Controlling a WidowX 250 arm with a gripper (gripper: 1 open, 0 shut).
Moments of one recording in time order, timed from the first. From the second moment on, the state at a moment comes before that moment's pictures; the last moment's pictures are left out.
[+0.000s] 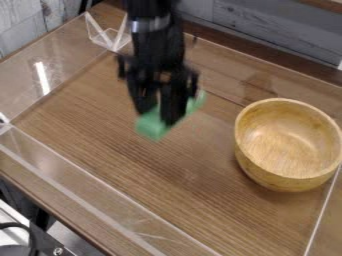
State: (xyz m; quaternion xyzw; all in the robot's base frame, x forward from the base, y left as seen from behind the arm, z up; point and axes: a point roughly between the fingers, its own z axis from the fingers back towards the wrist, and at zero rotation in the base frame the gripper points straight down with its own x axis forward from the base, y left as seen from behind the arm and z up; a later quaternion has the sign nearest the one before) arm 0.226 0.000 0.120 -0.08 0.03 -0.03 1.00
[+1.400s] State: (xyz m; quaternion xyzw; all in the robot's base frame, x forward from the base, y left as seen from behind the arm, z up) arm 0.219 -0.033 0.182 -0.06 -0.02 -0.07 1.00
